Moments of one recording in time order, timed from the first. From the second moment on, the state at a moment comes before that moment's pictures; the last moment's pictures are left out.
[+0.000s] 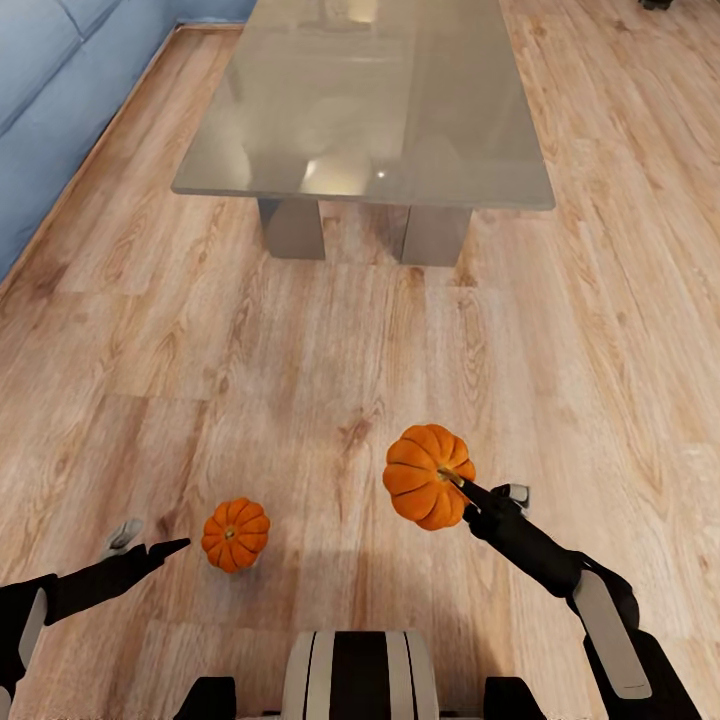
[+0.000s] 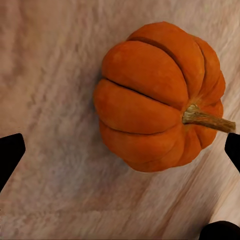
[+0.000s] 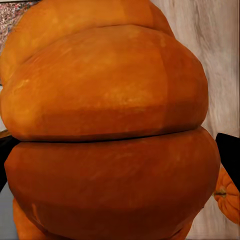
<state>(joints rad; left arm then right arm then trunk) -0.52 0.29 0.62 -0.75 -0.10 0.70 -1.04 -0.29 -0.06 -0.16 -1.40 -0.90 0.83 0.95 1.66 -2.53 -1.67</state>
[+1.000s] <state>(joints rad) -0.52 0.29 0.62 -0.75 -0.10 0.70 -1.04 -0.29 -0.06 -0.12 -1.40 -0.90 0.83 0.93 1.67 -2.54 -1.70</state>
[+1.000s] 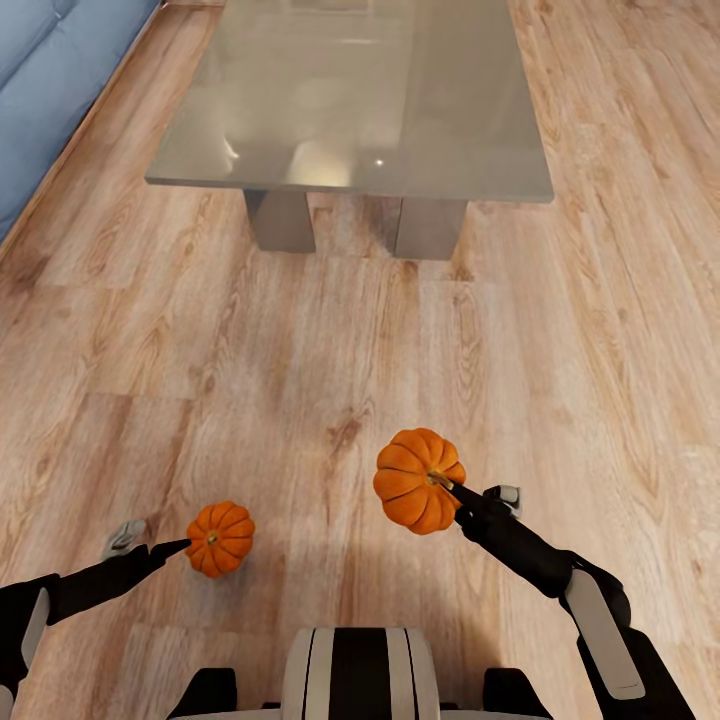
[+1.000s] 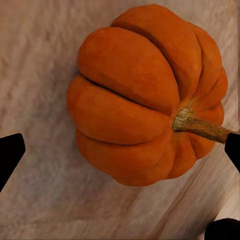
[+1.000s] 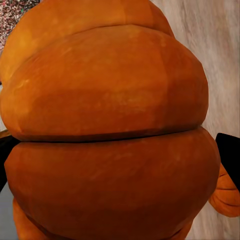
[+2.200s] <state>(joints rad) -0.52 0.29 0.62 -0.75 -0.10 0.70 -1.04 -0.29 -0.06 0.02 -1.54 -0.91 0.87 0.93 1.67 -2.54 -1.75</state>
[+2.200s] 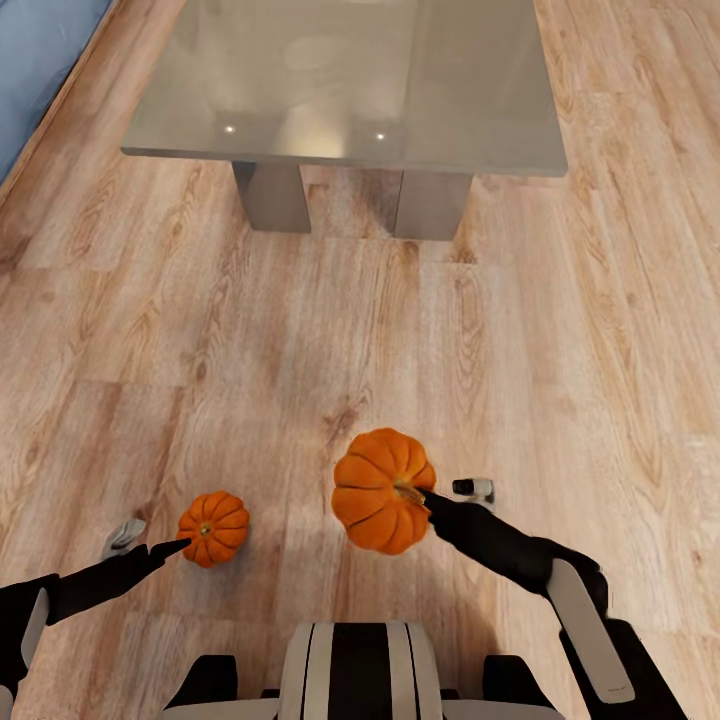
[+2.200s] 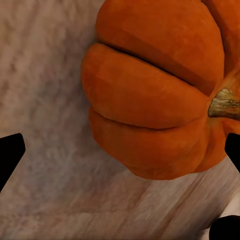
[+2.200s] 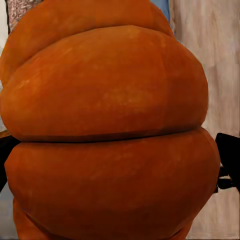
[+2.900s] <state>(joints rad) -0.52 0.29 0.62 -0.75 -0.10 0.70 -1.04 -0.29 -0.06 0.06 -1.59 -0.90 0.89 0.92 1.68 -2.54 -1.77</state>
